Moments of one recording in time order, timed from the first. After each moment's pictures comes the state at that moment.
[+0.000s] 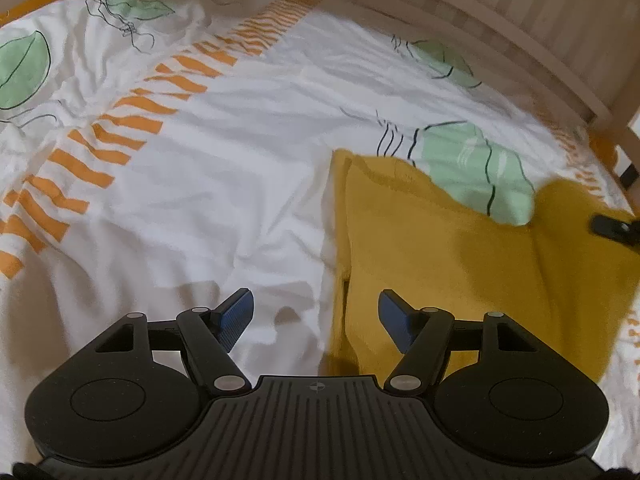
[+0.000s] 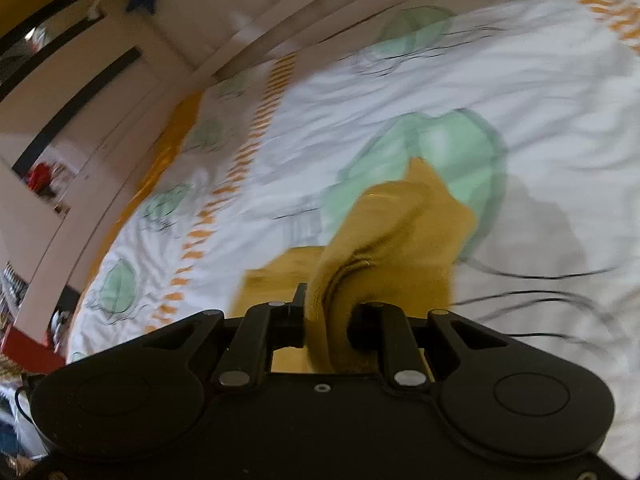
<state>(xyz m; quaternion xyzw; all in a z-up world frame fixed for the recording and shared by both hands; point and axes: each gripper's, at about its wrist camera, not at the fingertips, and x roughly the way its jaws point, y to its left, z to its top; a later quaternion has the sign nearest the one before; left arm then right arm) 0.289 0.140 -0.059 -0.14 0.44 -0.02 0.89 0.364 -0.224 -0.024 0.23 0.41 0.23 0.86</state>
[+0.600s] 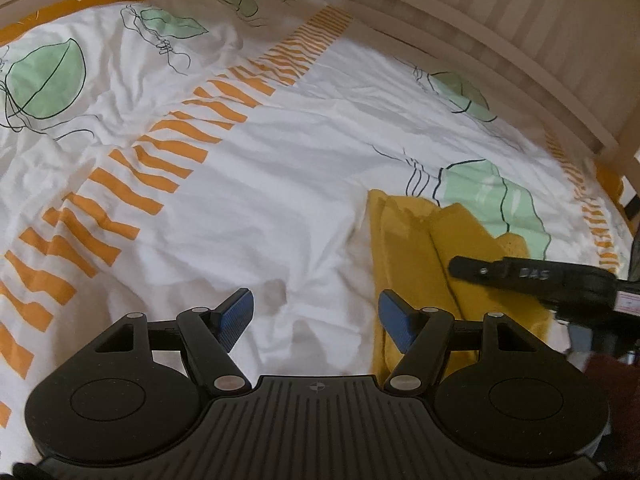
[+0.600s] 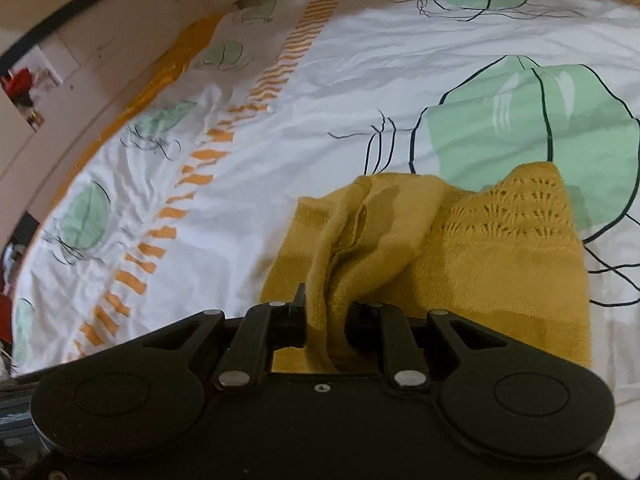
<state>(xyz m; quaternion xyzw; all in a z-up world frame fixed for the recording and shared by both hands) 0.285 0.176 -0.043 -0.15 0.42 0.00 0.89 0.370 -0.067 -0.073 0.12 0.44 0.22 0.86</state>
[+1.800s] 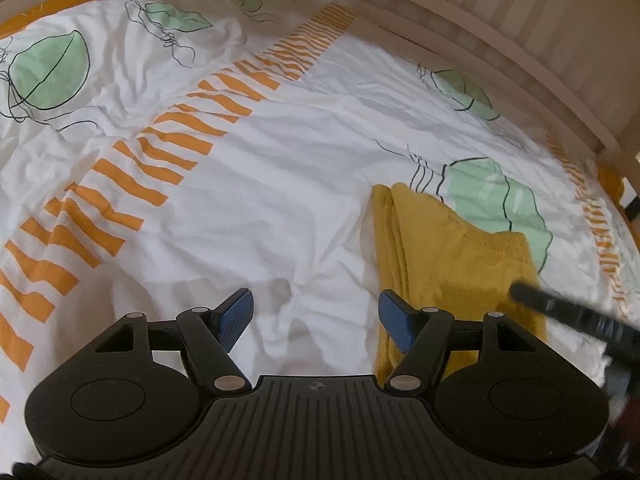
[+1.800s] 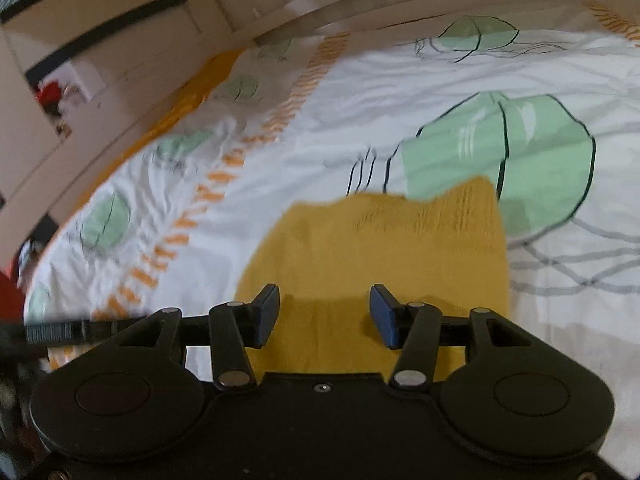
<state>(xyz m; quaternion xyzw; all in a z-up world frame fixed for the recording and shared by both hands) 0.281 0.179 -0.047 -0.16 0.43 0.00 0.89 0.315 -0.116 -0.071 0.13 0.37 0.24 0.89</state>
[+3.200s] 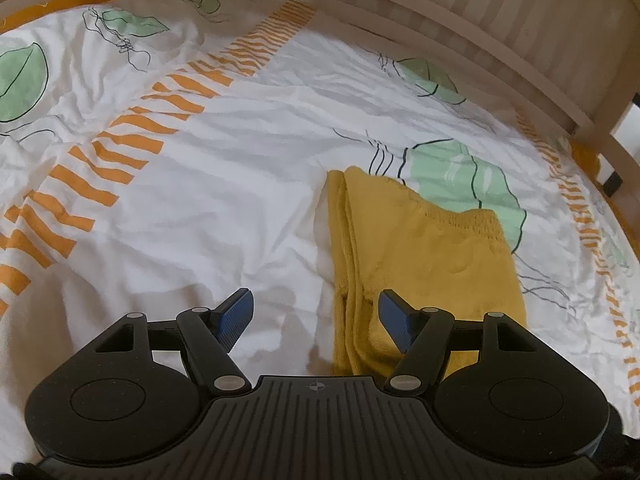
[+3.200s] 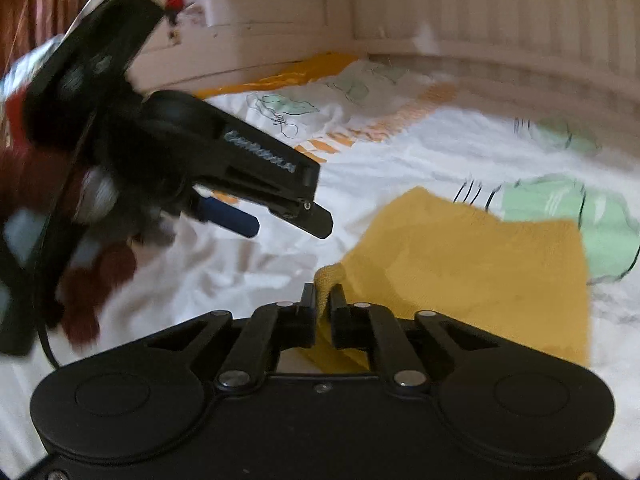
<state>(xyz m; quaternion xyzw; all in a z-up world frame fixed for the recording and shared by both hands) 0.278 0.152 -0.054 -0.14 0.42 -0.04 0.90 0.220 -0.039 -0.083 -0.03 0.27 0.32 0.91</state>
